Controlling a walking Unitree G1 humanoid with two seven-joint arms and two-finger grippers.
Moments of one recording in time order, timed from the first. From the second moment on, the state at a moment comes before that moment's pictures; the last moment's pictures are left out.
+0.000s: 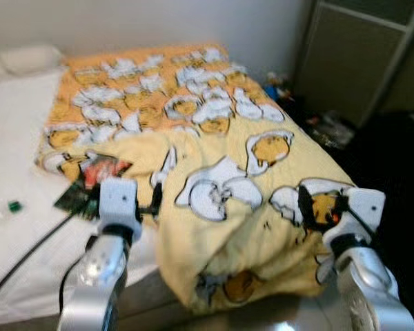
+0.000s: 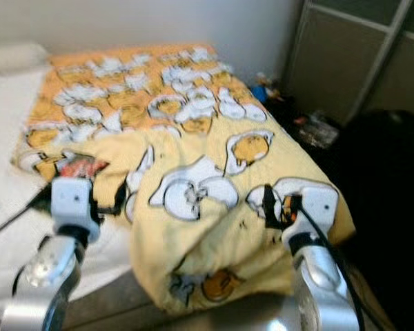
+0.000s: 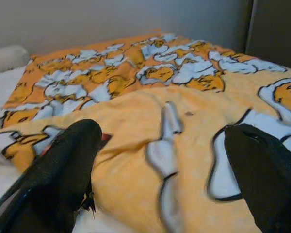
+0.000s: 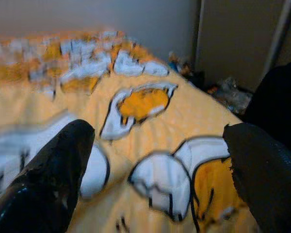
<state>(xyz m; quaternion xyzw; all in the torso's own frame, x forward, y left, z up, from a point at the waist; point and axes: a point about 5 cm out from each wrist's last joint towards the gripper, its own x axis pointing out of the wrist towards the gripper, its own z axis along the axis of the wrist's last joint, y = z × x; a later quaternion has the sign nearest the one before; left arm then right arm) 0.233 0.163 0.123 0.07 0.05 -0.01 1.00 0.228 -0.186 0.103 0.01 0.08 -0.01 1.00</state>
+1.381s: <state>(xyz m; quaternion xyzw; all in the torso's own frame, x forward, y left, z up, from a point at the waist) 0.249 0.180 0.145 0.10 0.03 0.02 0.99 0.242 -0.158 0.097 0.03 0.09 0.02 1.00</state>
